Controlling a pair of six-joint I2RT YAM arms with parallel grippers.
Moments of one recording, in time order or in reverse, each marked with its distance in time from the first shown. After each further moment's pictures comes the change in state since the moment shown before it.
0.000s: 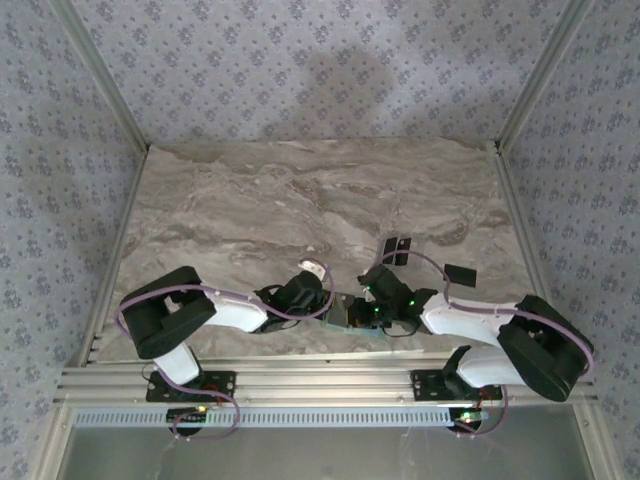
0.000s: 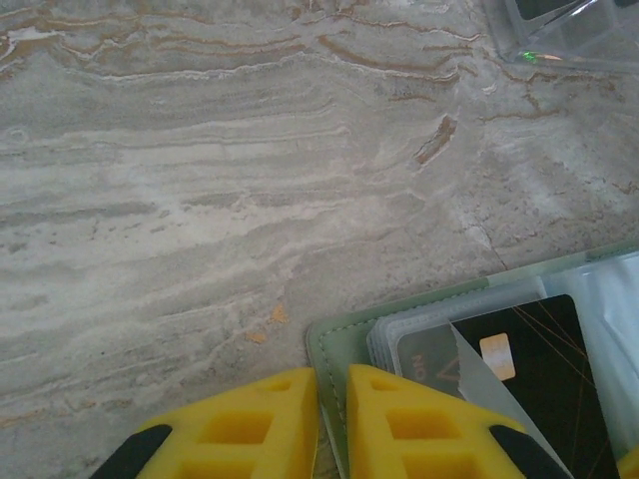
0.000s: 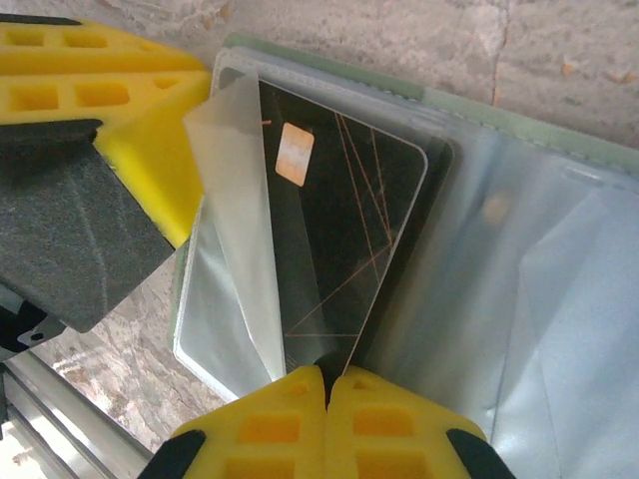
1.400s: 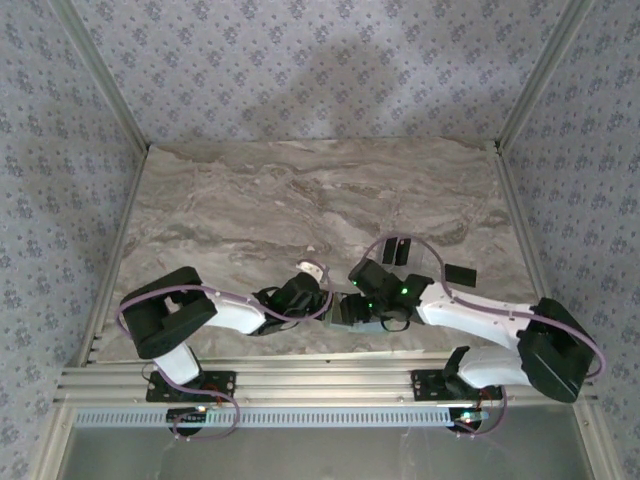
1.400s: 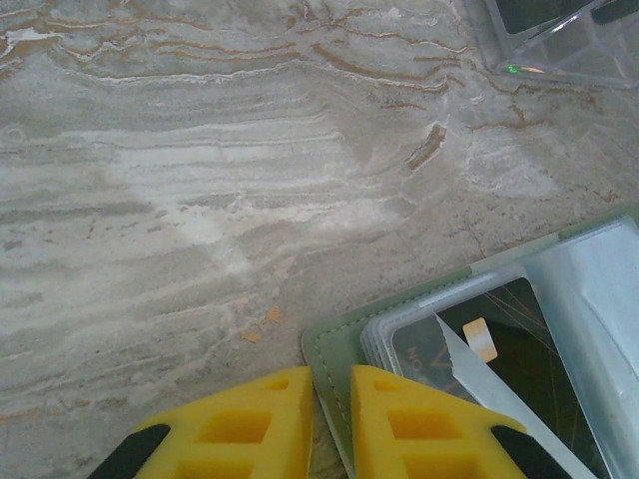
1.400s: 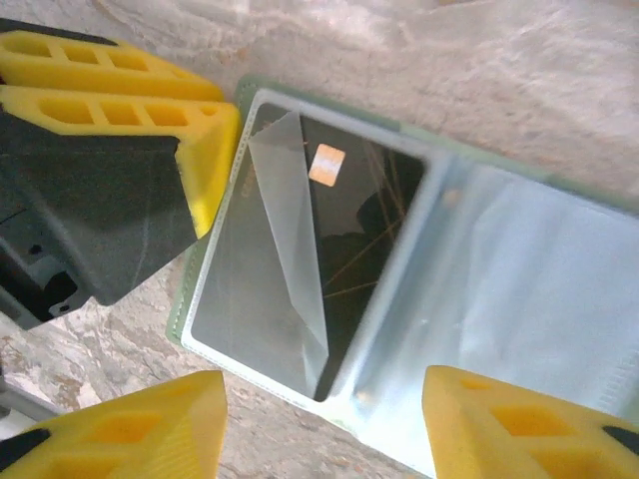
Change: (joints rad) left arm 0.003 -0.014 -0.035 0.073 0.009 -0.012; right arm 0.085 -0.055 0.236 -0.435 0.245 -0.118
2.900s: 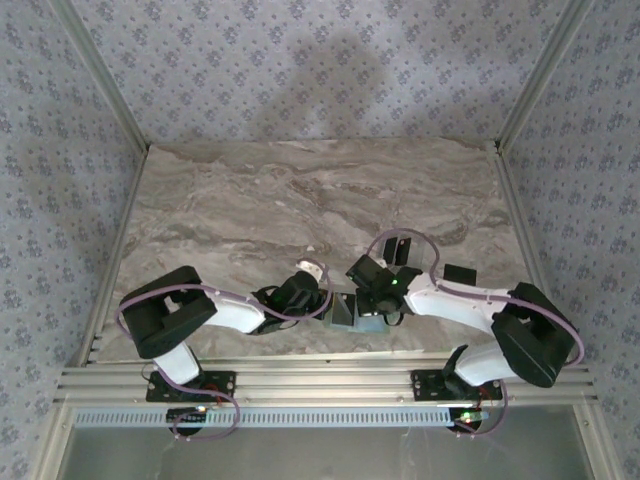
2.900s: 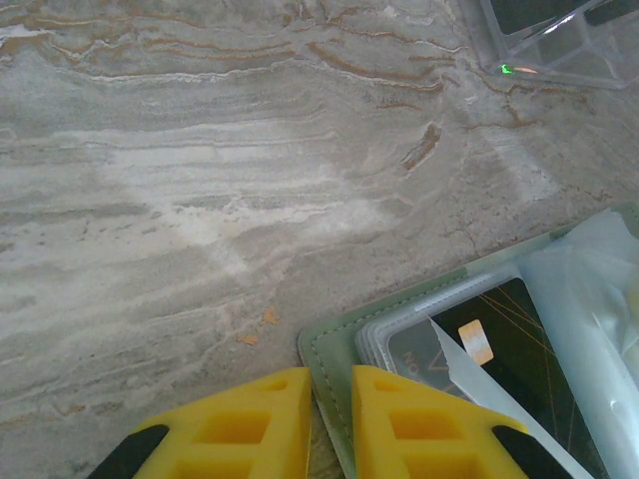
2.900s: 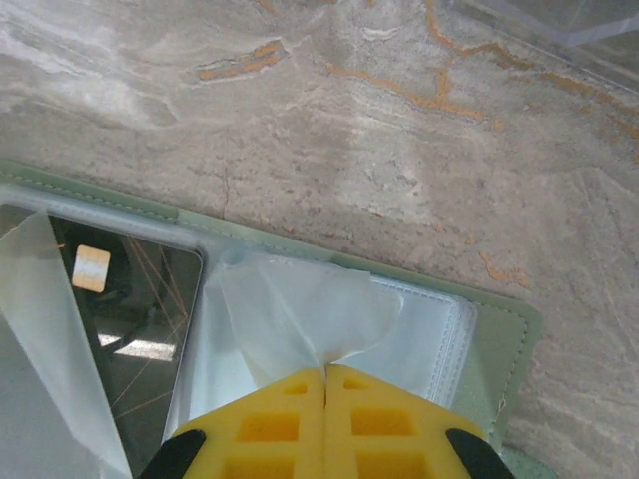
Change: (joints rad) left arm 0.012 0.015 0.000 0.008 0.029 0.001; right arm -0.051 0.140 0.032 -0.037 0.186 -0.025
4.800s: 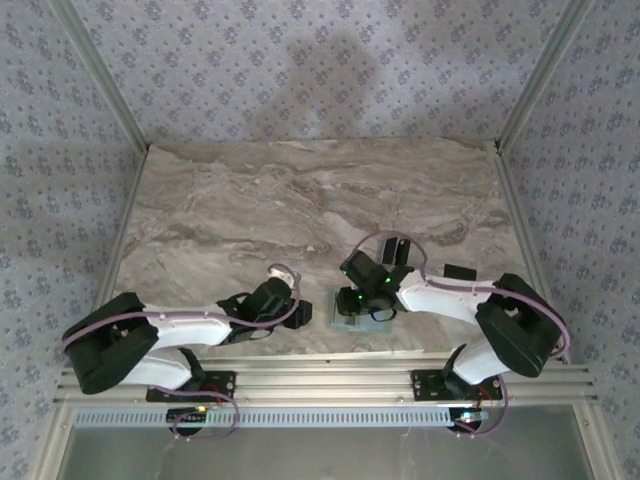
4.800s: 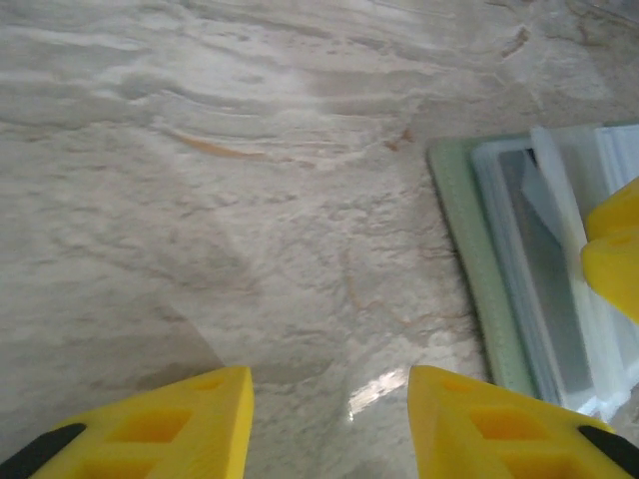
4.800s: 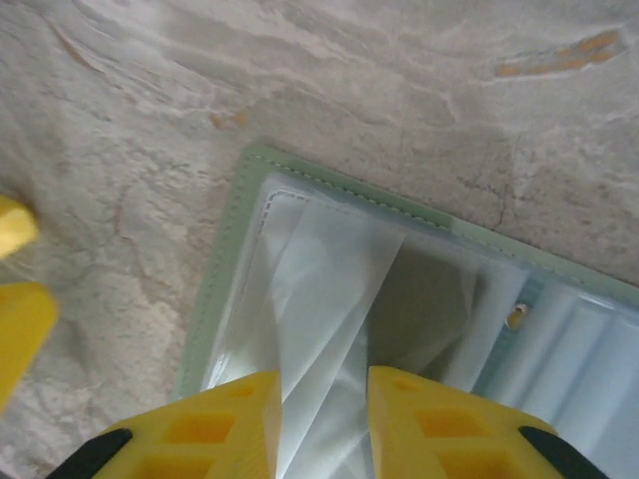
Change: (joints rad) left arm 0.063 -0.371 -0.168 -0.280 0.048 -0.077; right arm -0.017 0.086 0.010 0.196 -0.274 -0.040
